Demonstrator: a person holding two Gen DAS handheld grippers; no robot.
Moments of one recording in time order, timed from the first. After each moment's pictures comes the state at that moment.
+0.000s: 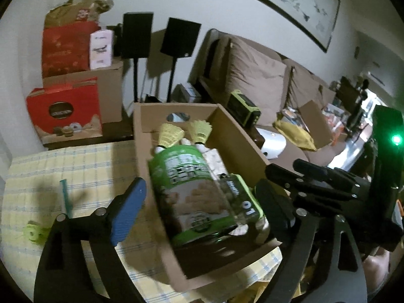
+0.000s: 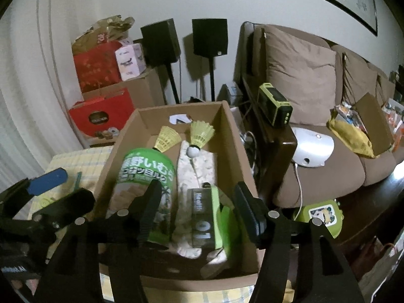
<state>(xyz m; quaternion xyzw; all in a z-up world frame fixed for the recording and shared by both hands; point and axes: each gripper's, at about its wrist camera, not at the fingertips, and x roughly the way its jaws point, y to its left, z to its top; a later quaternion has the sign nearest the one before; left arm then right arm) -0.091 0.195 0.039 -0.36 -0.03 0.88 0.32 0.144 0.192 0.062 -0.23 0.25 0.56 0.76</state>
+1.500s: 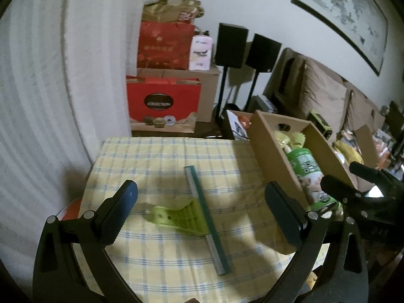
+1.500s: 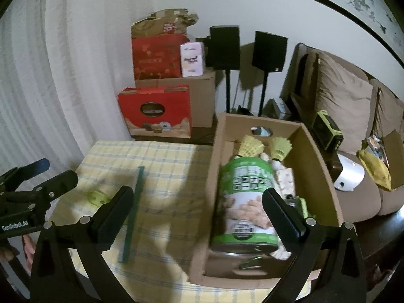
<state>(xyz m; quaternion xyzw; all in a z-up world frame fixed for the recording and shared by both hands) -0.104 -0.006 0.026 -0.35 -0.05 0.92 0.16 -0.013 0.229 0.051 -0.27 0.20 0.63 0.70</state>
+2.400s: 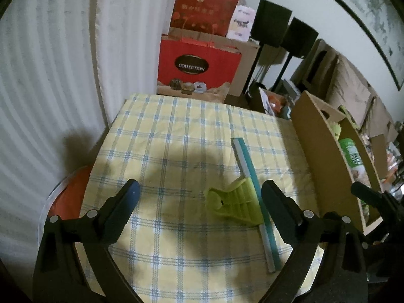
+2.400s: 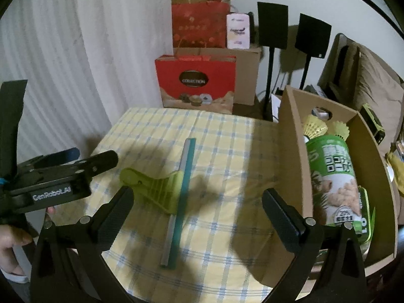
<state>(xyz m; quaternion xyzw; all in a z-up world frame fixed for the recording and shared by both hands) -0.148 -0.054 -0.054 -0.43 -0.09 0.89 0.12 -0.086 0.266 -0.023 -0.31 0.23 0.66 0.64</state>
